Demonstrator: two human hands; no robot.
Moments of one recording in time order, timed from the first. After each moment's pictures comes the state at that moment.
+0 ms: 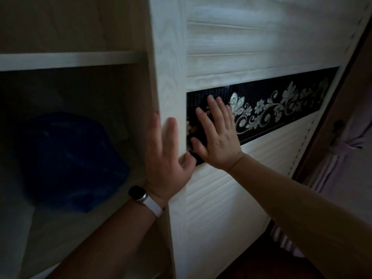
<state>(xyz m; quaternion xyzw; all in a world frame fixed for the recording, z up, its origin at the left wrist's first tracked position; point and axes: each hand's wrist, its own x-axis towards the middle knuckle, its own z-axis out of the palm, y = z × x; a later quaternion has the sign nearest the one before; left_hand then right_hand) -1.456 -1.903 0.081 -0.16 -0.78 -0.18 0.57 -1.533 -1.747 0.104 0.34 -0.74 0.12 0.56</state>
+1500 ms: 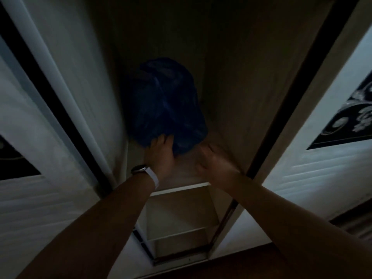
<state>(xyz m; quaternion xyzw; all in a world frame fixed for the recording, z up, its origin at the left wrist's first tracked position) -1.401 -2.147 -0.045 0.17 -0.97 -0.11 0.15 -1.448 -1.953 -0.020 0.42 -0.87 0.24 0.07</state>
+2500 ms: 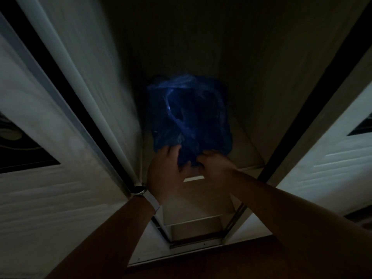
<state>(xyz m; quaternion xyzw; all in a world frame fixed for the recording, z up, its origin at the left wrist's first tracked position) -1.330 -2.137 -0.066 0.13 -0.94 -0.19 0.24 -1.447 -1.999 -0.078 0.47 -0.87 0.11 -0.02</state>
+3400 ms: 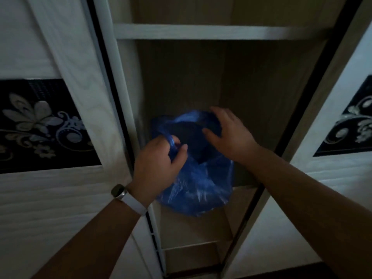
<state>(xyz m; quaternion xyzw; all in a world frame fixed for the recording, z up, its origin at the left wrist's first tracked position) -1.263 -2.123 0.072 0.08 -0.88 -0.20 0.43 -1.422 -1.977 0.104 0.43 -0.83 0.32 0.15</state>
